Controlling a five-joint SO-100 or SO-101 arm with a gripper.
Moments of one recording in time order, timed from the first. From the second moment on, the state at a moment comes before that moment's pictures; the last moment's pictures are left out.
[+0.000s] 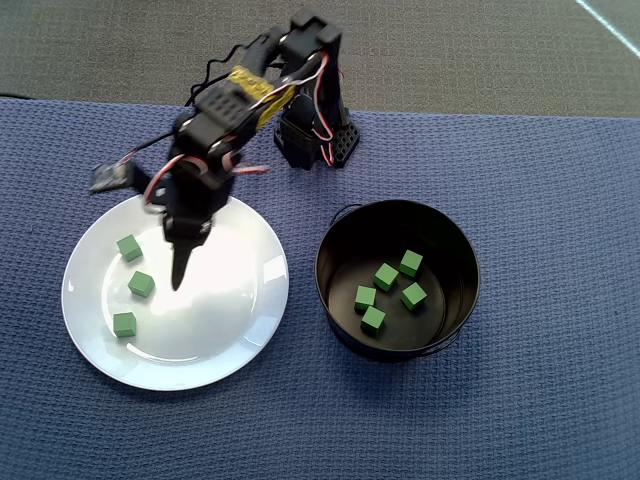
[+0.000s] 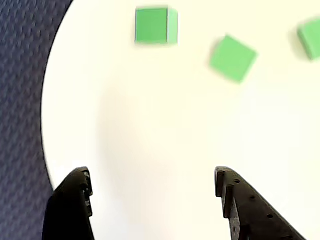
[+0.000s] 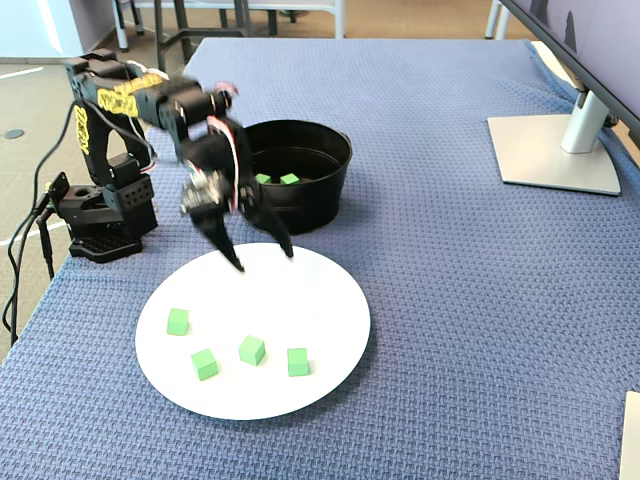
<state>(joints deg) 38.6 86.0 85.6 61.4 -49.5</state>
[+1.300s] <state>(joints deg) 44.1 50.1 60.1 48.3 -72.1</state>
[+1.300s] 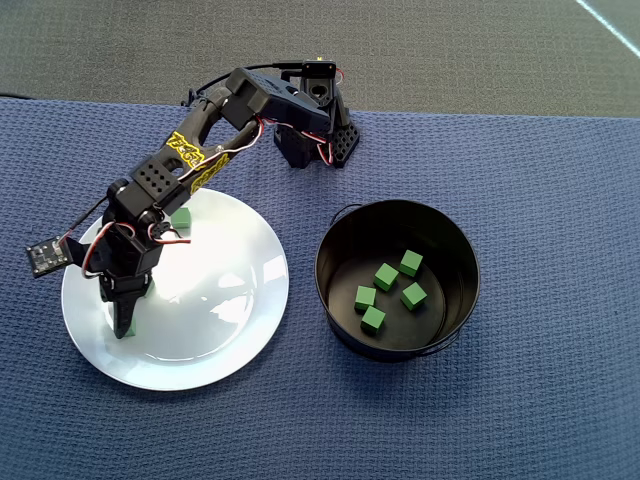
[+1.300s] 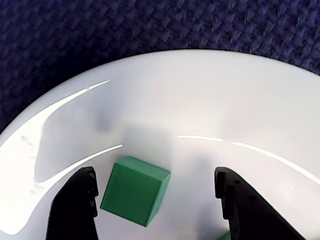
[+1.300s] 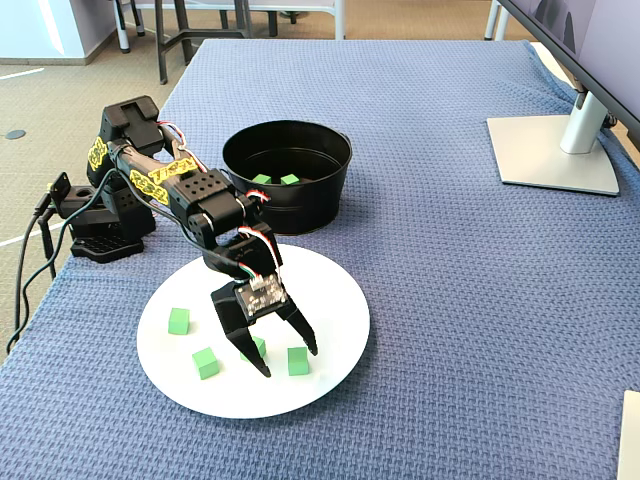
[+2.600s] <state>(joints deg) 41.4 72.0 64.2 67.6 -59.3</state>
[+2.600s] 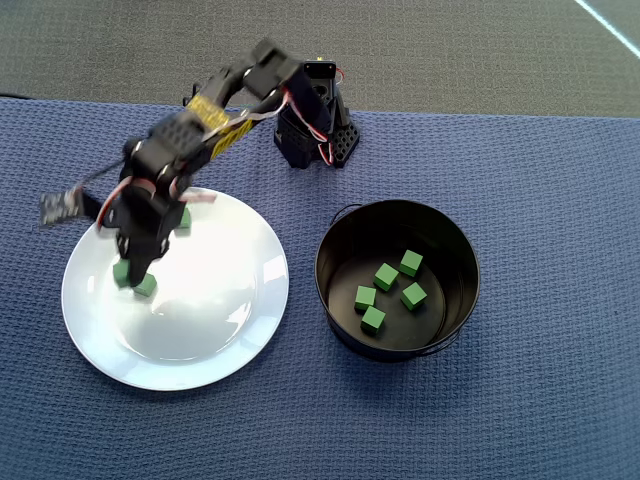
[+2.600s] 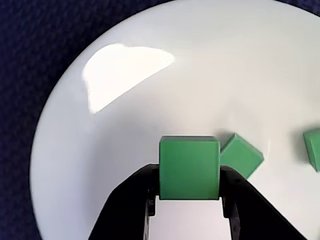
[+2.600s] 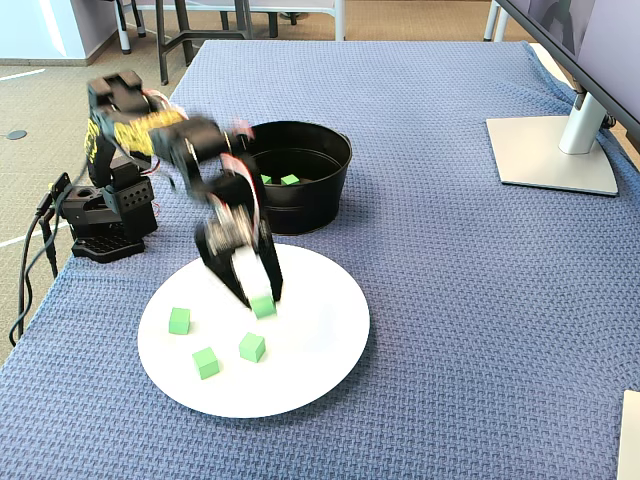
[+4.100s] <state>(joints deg) 1.4 110.2 87.3 77.6 -34.5</state>
